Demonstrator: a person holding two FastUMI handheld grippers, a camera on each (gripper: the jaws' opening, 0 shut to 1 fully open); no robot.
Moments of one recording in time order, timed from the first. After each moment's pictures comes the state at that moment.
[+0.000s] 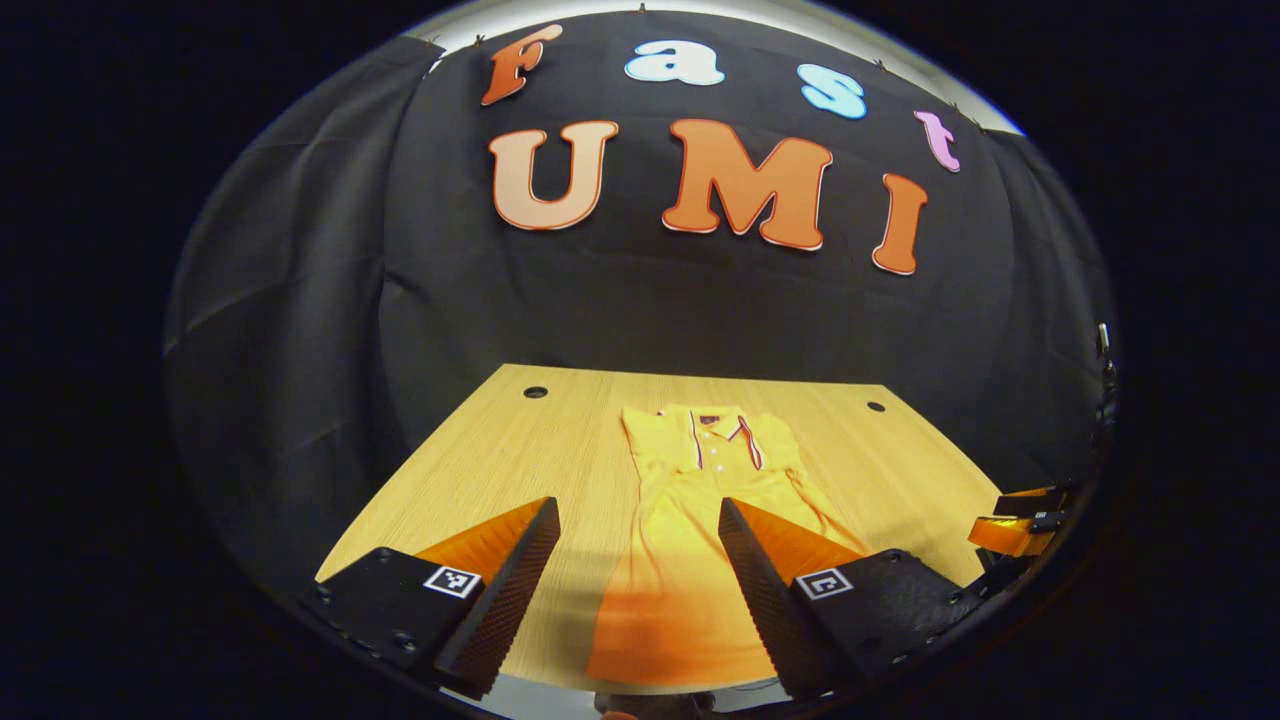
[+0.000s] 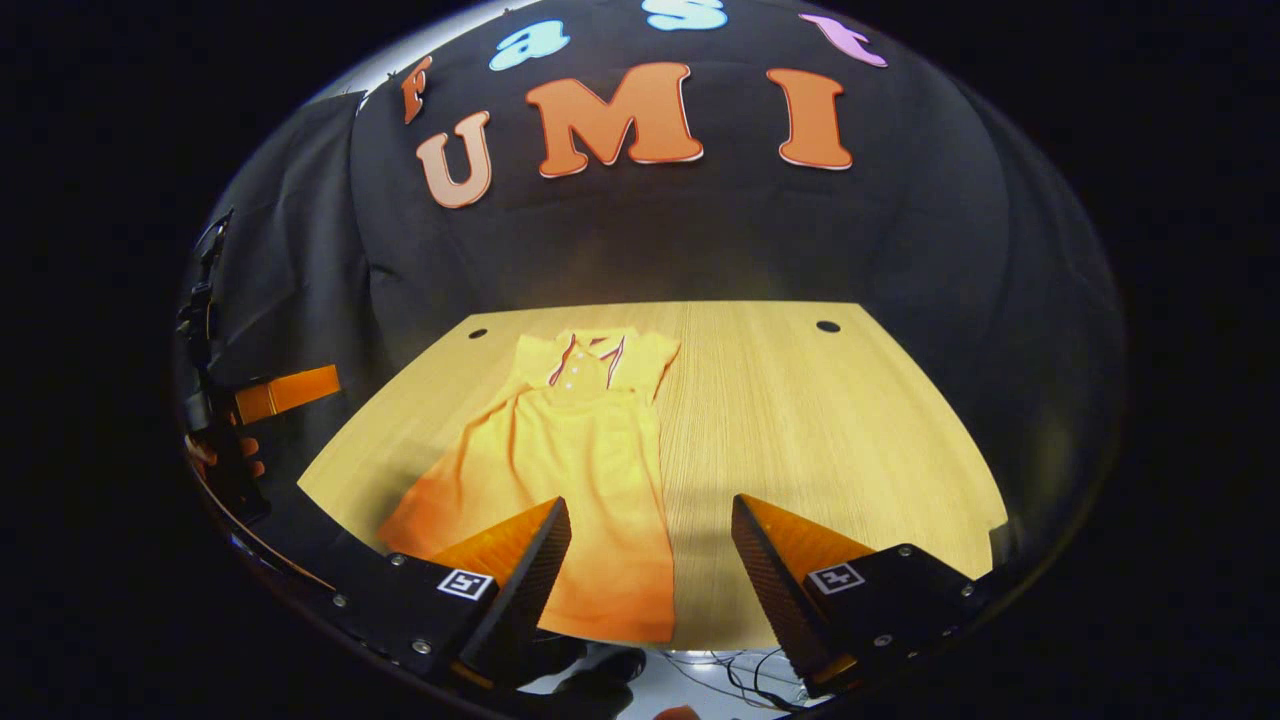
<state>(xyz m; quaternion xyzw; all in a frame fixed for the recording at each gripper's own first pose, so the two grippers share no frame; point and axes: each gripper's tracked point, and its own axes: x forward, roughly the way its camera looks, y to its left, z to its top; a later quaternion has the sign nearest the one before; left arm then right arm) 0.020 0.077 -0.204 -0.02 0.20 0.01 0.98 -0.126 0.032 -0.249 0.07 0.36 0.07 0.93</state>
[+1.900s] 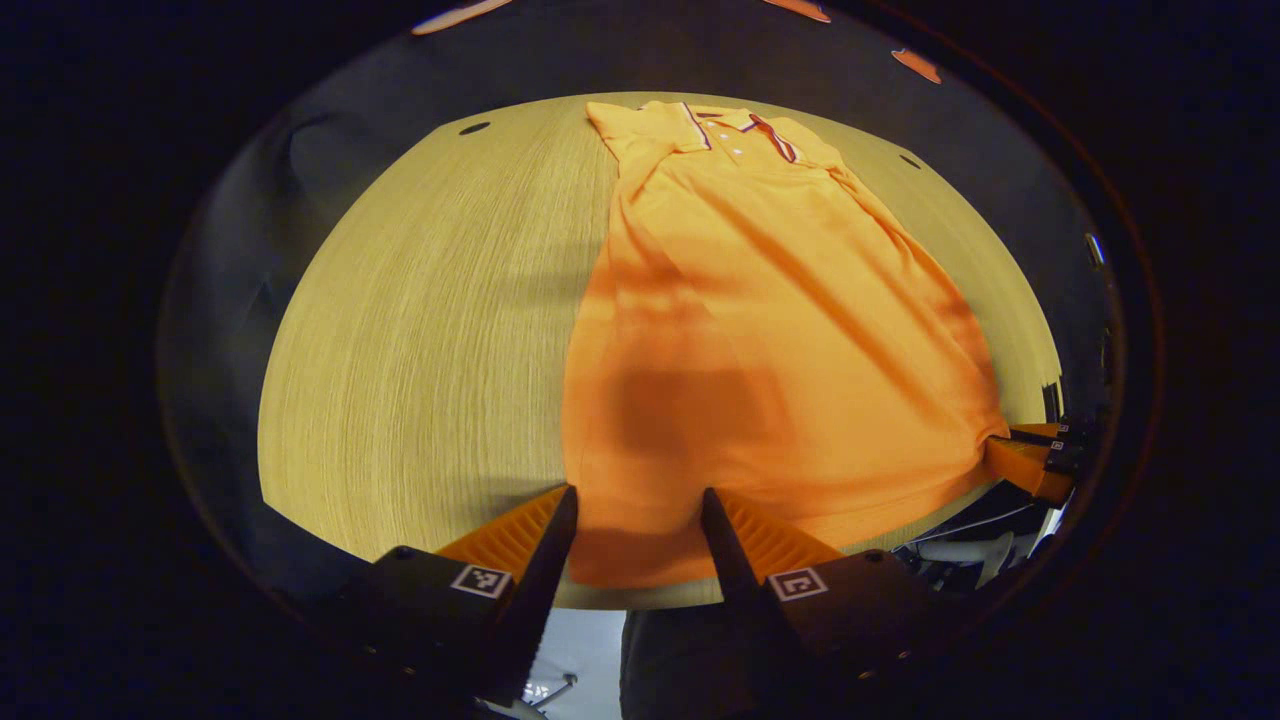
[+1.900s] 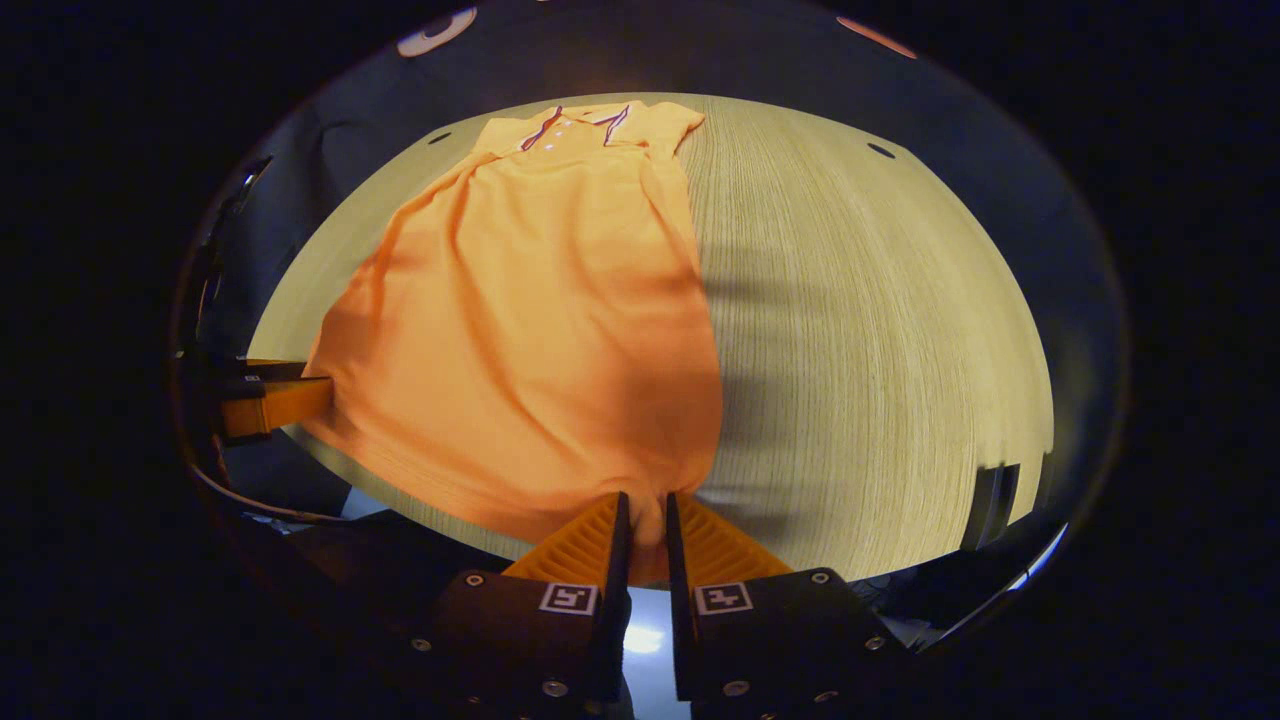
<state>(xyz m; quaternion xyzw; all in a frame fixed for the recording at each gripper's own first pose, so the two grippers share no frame) -0.035 0.059 -0.418 0.02 0.56 -0.04 0.83 -0.188 0.074 -0.390 0.02 0.62 0.08 0.78</state>
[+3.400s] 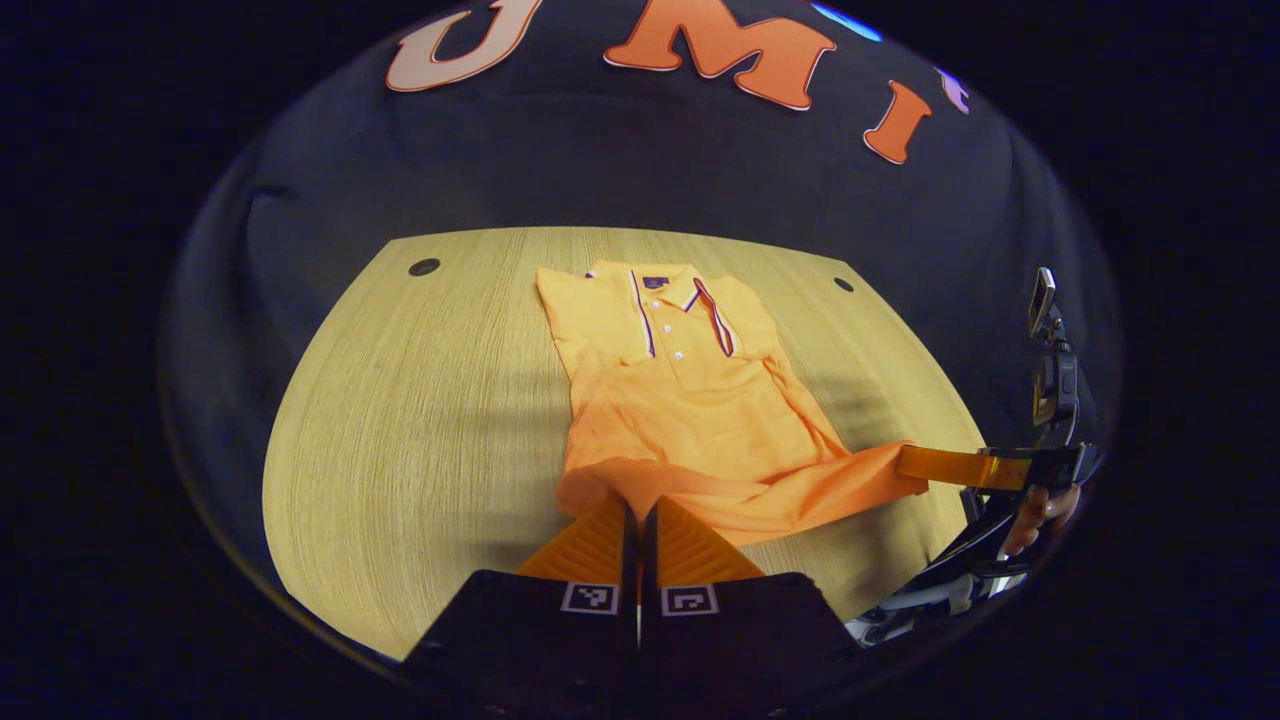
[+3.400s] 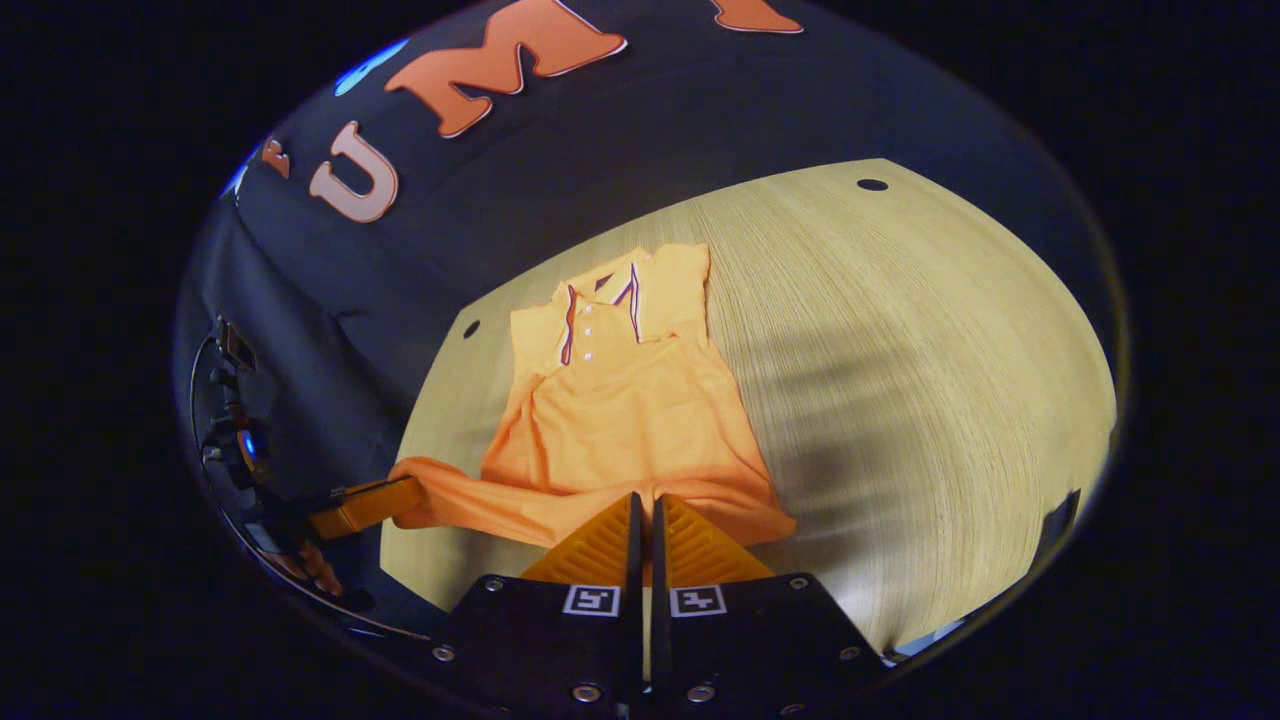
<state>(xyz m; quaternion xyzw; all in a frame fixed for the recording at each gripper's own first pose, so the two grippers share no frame) 0.118 0.047 -0.293 -0.03 0.40 -0.12 0.91 -0.024 0.112 -0.300 0.27 0.46 0.07 0.84</state>
